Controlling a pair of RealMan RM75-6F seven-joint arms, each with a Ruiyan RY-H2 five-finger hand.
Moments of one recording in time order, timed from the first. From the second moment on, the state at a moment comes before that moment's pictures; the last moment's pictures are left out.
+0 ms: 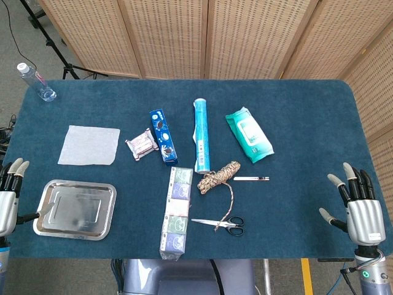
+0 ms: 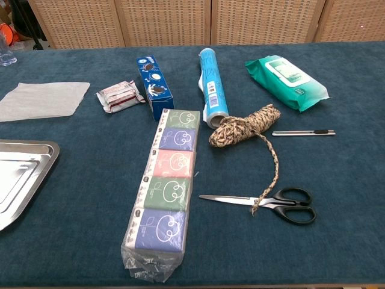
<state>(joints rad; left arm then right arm) -0.09 -1.24 -0.10 -1.52 1.49 1.57 0.03 0.09 -1.31 0.11 -1.39 -1.62 1.68 0.03</state>
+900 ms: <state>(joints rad) -0.09 -1.23 -0.10 -1.54 1.47 1.55 0.05 0.09 -1.30 0.10 -1.41 -1.62 1.67 0.01</state>
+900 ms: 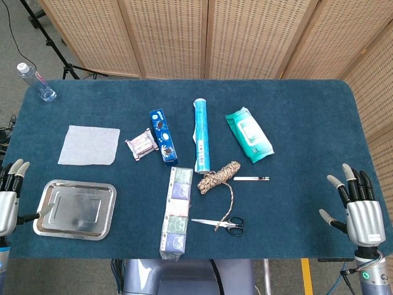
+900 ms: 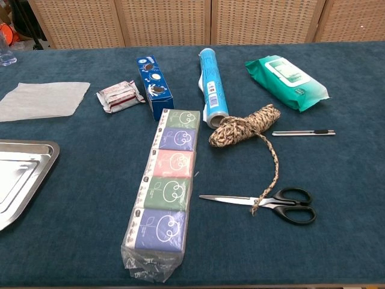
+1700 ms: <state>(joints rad) -0.18 -1.26 -0.14 -1.43 1.34 1.35 0.01 0.08 -1.30 0.10 -1.40 -1.62 1.68 0.01</state>
